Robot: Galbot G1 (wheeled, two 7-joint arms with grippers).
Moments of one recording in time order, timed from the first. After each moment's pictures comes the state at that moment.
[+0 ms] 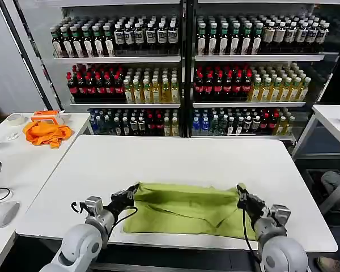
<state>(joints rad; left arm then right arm) 1.18 -1.10 -0.30 -1.91 -0.68 0.48 -0.08 -1.37 1.19 0.50 2.11 0.67 -0.50 0.30</state>
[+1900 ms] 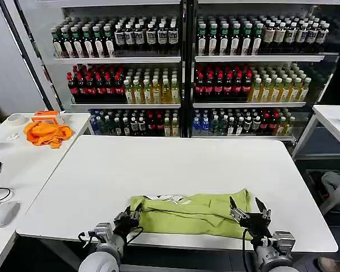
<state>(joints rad) 1.35 -1.30 -0.32 -1.91 -0.53 0.44 -0.22 -1.55 1.24 0.50 2.23 0.45 -0.38 0.26</state>
